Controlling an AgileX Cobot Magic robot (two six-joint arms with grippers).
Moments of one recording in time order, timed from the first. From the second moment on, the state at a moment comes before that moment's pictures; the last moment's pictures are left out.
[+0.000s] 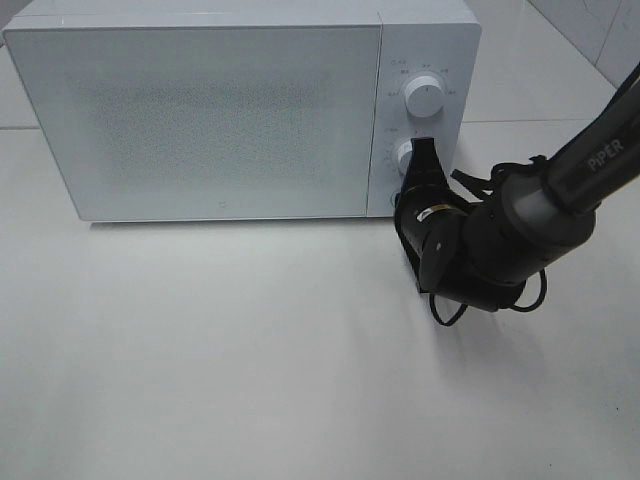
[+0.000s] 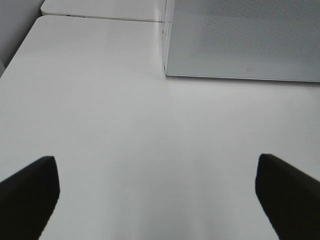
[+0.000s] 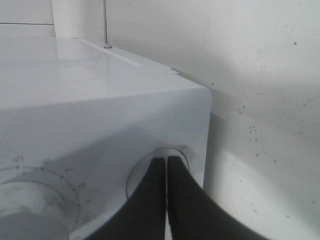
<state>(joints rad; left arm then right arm) 0.01 0.00 -0.52 -0.08 1.09 0.02 0.60 2.16 -0.89 0.75 -0.89 1.17</state>
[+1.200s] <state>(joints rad) 0.01 0.00 -0.52 -0.08 1.09 0.02 0.62 2.19 -0.95 0.85 -0.93 1.15</state>
